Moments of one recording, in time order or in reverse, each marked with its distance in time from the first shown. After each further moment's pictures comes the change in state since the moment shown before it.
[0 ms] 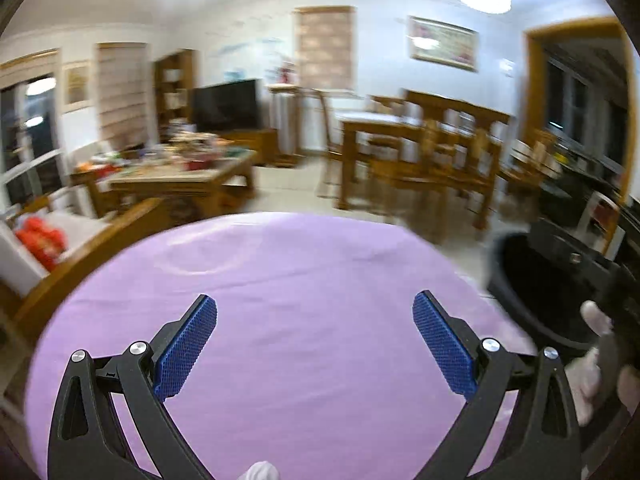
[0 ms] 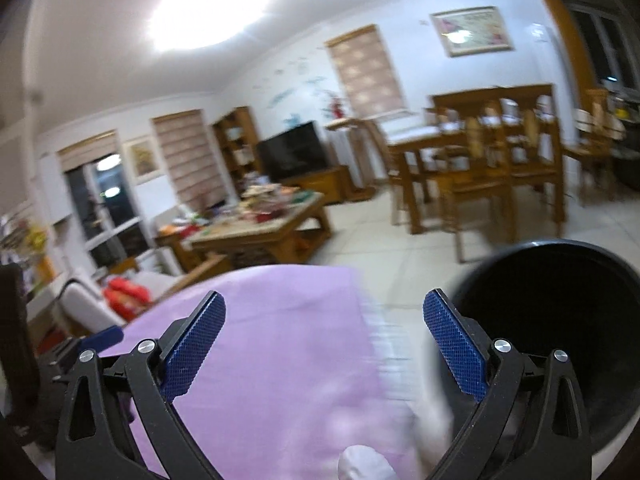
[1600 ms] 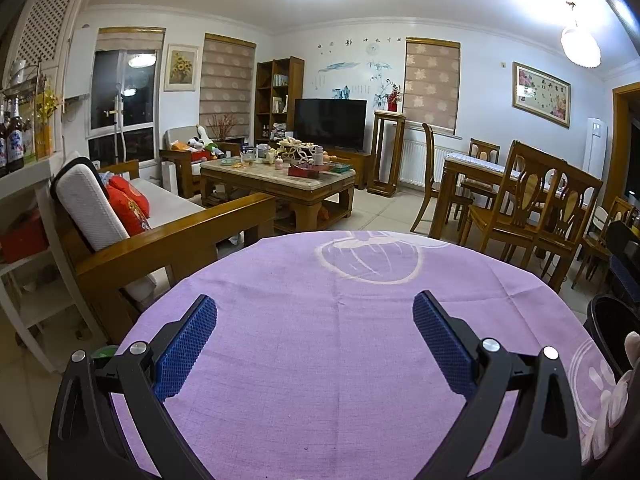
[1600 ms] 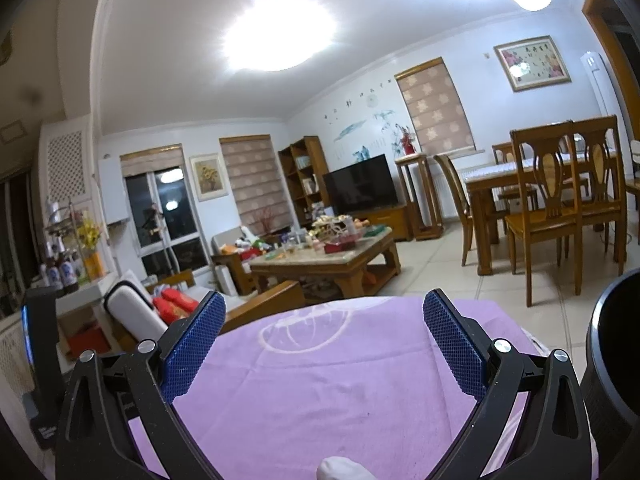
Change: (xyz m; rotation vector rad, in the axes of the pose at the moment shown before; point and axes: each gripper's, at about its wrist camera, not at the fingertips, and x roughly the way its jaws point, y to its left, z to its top) left arm -0.006 0.109 -0.015 -0.206 -0.075 0.242; right arm 0.038 0.105 -0.009 -0.069 -0.142 0.190
